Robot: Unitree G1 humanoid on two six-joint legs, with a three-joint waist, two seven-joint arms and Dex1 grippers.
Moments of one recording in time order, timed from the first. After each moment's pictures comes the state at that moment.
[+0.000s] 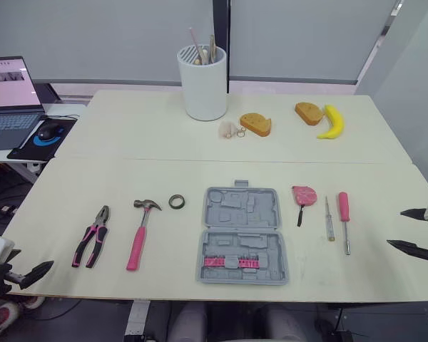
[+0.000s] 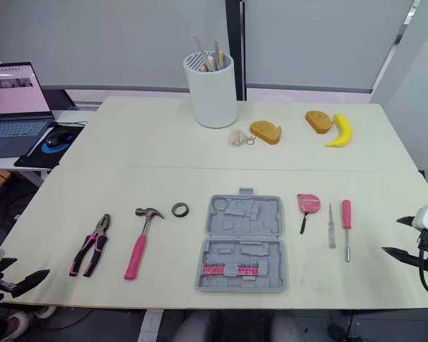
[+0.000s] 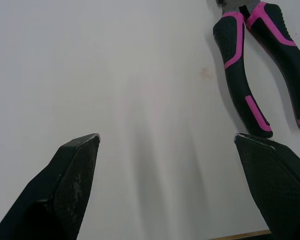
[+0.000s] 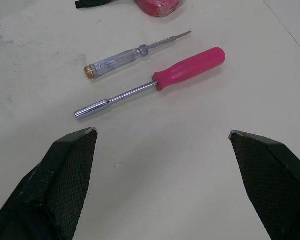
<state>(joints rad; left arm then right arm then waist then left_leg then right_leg) 0.24 0.94 0.58 0.48 -0.22 0.12 -0.92 0.14 -1.10 -0.40 0.18 0.22 0.09 1.20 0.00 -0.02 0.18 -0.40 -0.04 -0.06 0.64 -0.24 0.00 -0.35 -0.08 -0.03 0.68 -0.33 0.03</state>
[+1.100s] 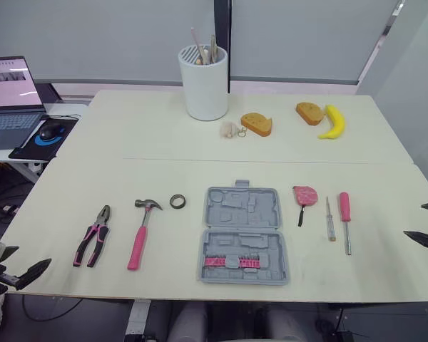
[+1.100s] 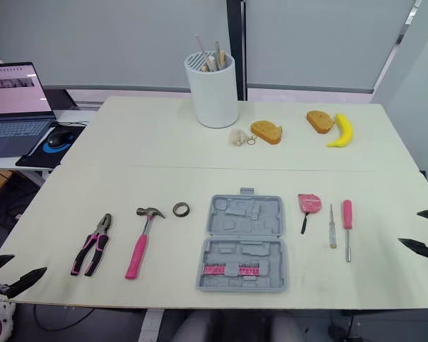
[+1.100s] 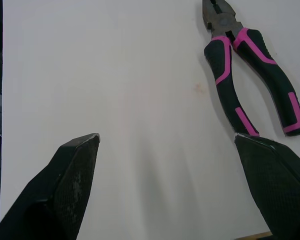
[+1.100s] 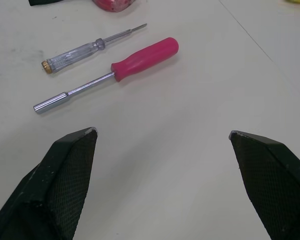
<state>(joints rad) 0.23 0.94 0.59 0.55 -0.30 -0.02 -0.97 0.16 -1.12 -0.49 0.27 0.23 0.03 1.19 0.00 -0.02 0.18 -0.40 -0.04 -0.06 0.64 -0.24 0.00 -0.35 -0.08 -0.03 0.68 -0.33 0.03</state>
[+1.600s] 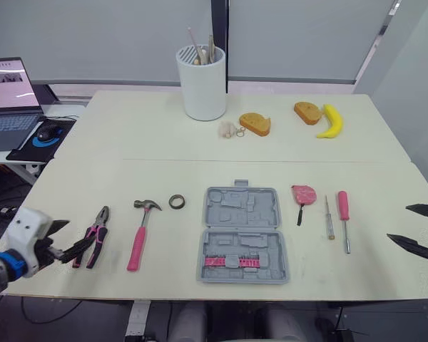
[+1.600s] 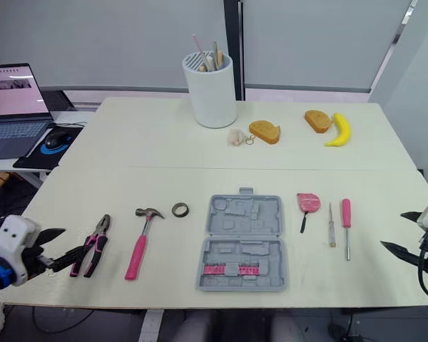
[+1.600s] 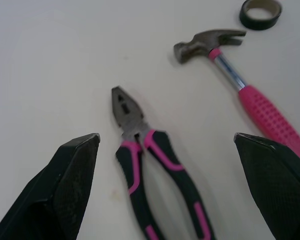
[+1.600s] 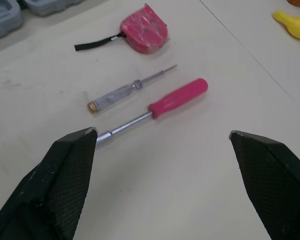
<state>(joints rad) 0.18 0.86 0.45 0.05 -0.37 0.29 -0.94 0.27 -1.00 -0.56 -0.15 0.29 0.26 1.09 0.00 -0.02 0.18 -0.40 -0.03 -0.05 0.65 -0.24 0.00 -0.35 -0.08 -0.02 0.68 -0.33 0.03</state>
